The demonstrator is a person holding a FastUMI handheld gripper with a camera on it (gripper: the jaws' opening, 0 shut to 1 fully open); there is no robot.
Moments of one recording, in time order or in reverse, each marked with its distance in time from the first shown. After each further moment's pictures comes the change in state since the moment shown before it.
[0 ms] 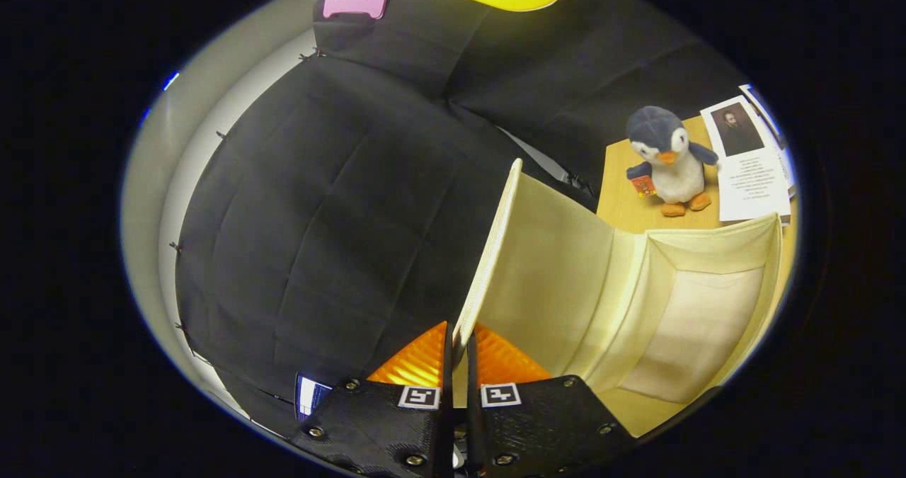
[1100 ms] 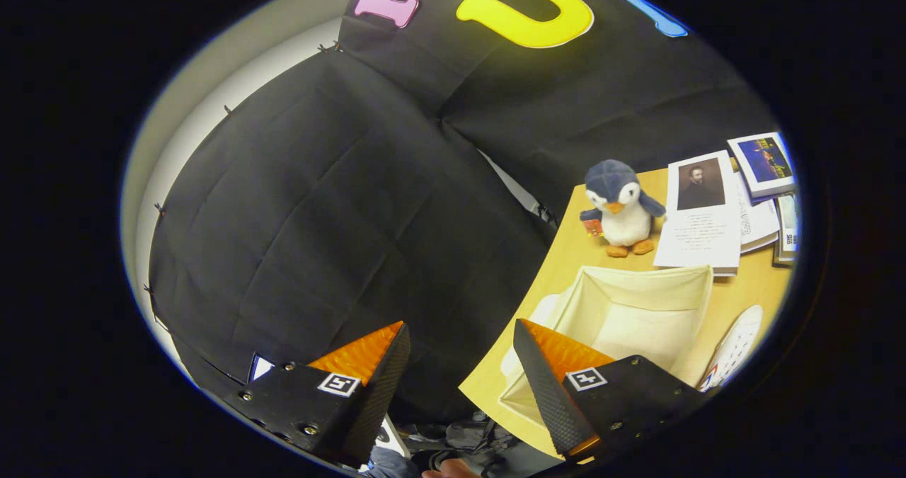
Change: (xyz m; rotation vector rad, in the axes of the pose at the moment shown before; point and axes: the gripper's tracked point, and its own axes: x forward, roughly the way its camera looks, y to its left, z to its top) arm -0.091 -0.039 0.021 -0.151 -0.088 -0.153
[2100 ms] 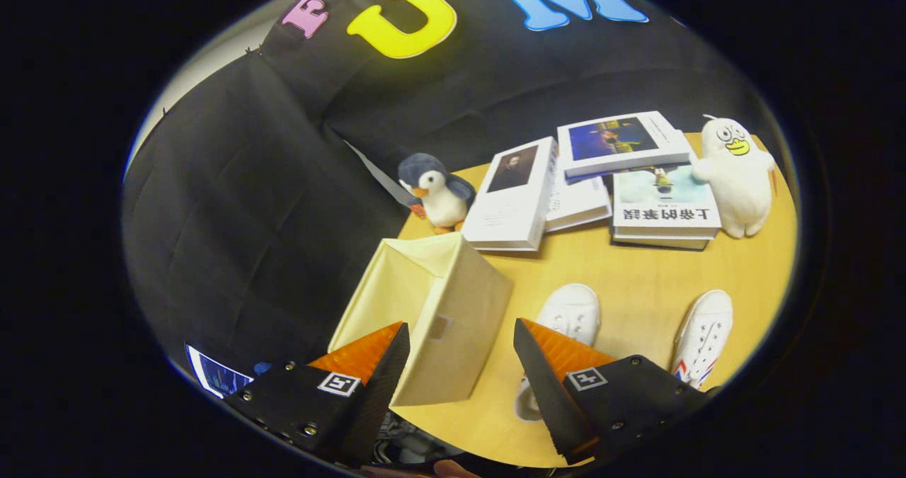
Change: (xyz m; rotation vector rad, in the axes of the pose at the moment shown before) arm -0.146 -0.215 -0.056 0.031 0.053 -0.453
